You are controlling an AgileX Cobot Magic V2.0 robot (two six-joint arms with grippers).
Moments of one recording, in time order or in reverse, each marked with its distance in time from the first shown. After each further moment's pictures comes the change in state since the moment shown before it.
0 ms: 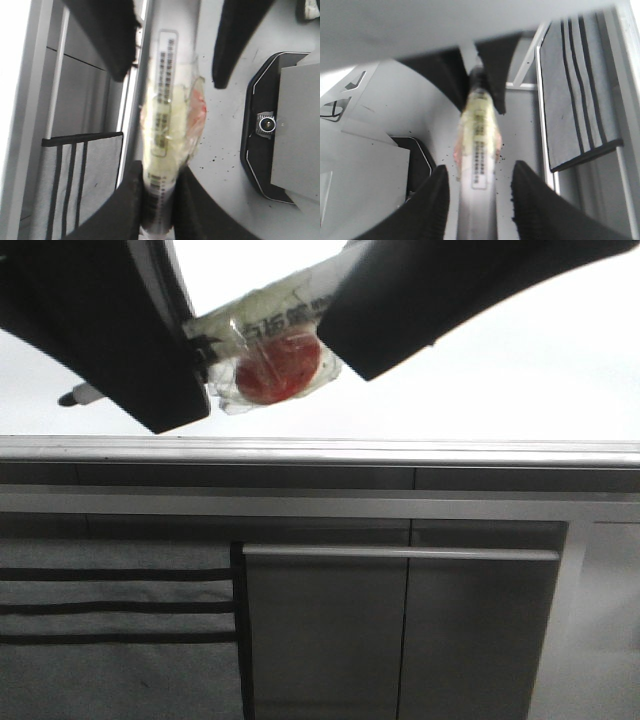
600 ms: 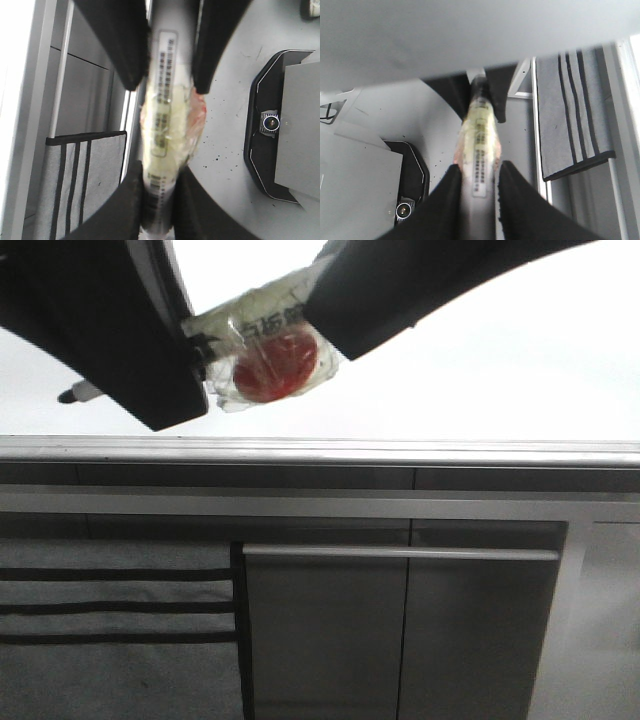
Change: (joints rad) left arm 0.000 0.000 0.000 0.008 -0.002 0.000; right arm 0.000 0.000 0.000 0.021 -0.017 -0.037
